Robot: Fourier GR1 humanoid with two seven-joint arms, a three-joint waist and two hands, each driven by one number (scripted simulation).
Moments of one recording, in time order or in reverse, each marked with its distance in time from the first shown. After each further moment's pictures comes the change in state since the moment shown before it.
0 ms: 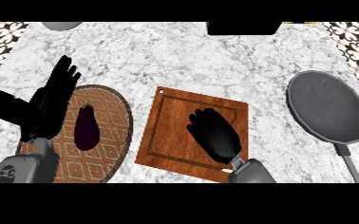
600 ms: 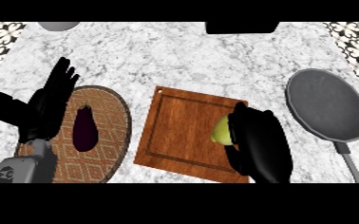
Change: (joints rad) left arm 0.009 0.001 0.009 0.002 0.003 -0.005 0.003; right arm 0.134 -0.001 -0.041 -0.504 -0.023 0.285 0.556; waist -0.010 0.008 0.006
